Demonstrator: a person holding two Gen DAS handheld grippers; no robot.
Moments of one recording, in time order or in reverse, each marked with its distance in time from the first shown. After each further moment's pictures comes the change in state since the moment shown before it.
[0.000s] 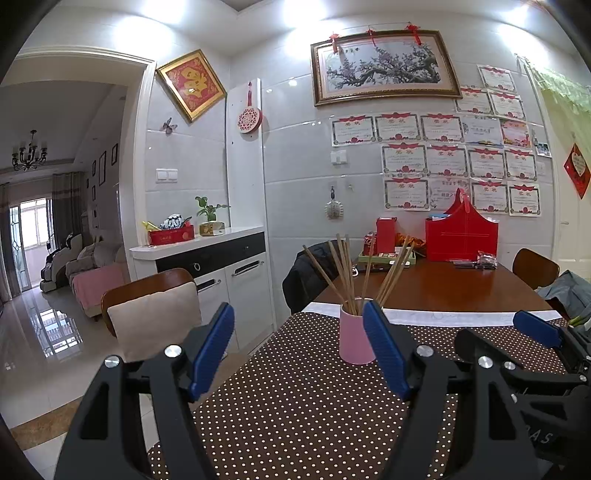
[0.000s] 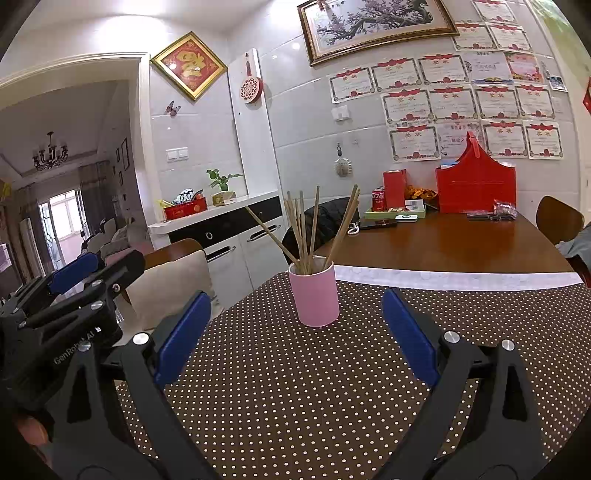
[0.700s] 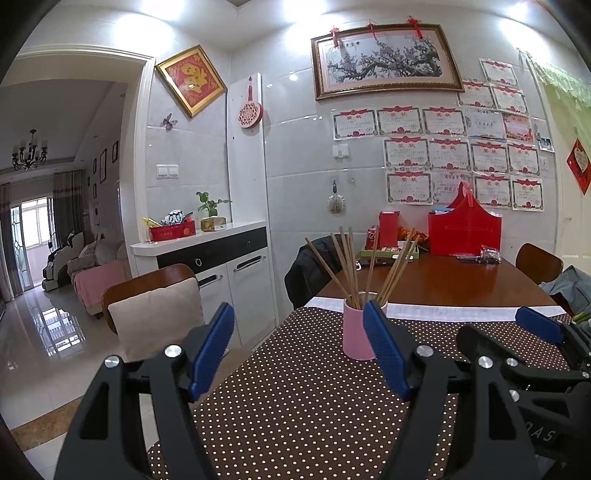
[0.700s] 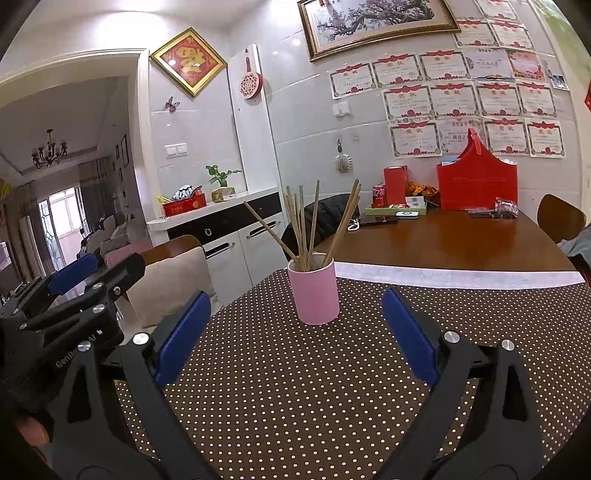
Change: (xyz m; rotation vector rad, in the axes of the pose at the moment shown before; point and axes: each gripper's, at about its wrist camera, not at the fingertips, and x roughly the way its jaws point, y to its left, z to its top) left arm 0.008 -0.004 -0.001 0.008 0.023 0.011; right arm 0.007 0.003 -0.002 -0.002 0.018 0.000
